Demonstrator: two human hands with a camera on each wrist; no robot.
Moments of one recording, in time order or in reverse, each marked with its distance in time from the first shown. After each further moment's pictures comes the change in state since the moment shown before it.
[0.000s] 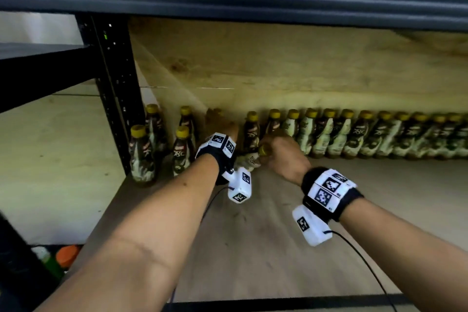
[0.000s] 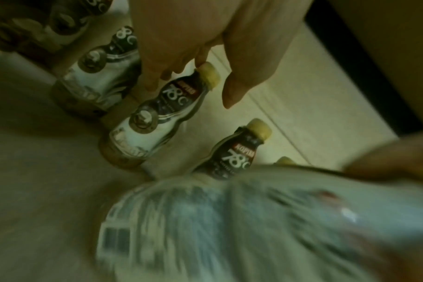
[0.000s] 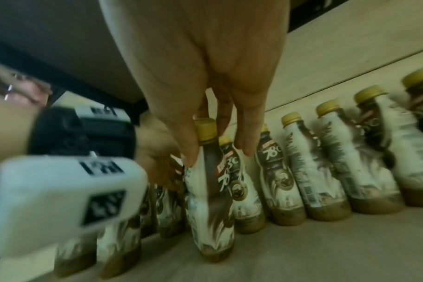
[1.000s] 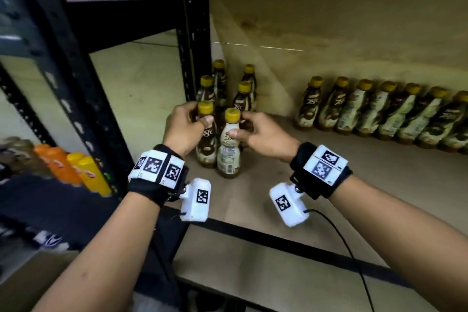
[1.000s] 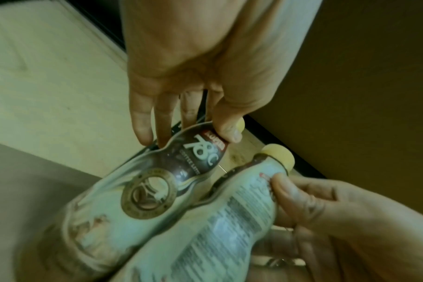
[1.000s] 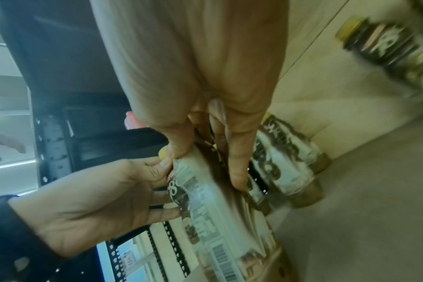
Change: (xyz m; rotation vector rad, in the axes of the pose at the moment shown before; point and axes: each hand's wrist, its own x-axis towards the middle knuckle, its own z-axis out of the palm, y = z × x) left_hand -0.128 -0.117 -0.138 -0.134 0.341 -0.004; right_hand -0.024 -0.134 0.045 0.690 -0.351 -0.221
